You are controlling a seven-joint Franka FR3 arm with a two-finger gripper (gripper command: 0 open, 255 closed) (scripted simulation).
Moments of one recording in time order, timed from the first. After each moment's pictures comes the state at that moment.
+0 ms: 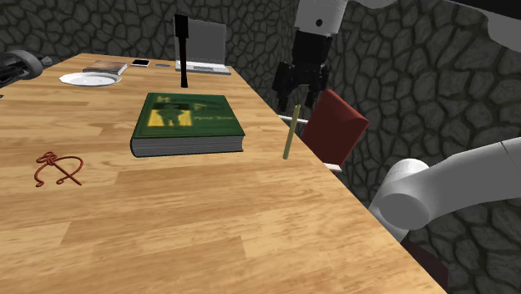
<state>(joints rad) 0.05 -0.72 0.28 -2.14 0.19 1.47 0.50</state>
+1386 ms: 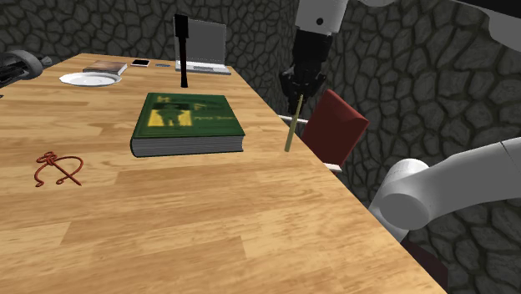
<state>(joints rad) 0.05 -0.72 0.28 -2.14 0.19 1.46 0.51</state>
